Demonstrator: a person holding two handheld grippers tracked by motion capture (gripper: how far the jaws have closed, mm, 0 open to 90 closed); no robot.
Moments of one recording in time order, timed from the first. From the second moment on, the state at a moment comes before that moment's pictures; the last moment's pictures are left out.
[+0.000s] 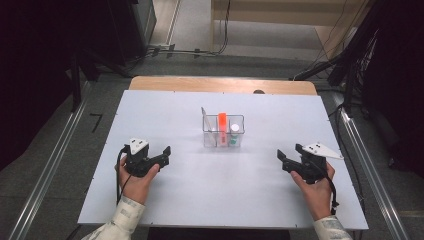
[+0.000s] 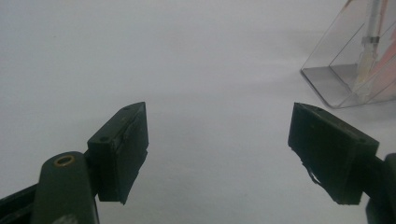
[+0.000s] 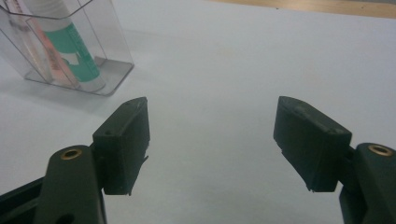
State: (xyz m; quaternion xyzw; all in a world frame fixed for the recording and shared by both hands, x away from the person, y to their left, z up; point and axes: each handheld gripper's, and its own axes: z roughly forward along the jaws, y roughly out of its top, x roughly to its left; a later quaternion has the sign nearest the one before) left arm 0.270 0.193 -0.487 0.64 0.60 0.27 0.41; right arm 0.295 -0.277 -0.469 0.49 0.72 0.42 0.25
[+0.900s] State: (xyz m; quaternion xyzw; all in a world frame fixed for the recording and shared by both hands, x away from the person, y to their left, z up) left arm 0.263 0.197 -0.487 0.64 0.60 0.26 0.41; right arm 0.288 -0.312 -0.472 0.52 0.70 0.40 0.27
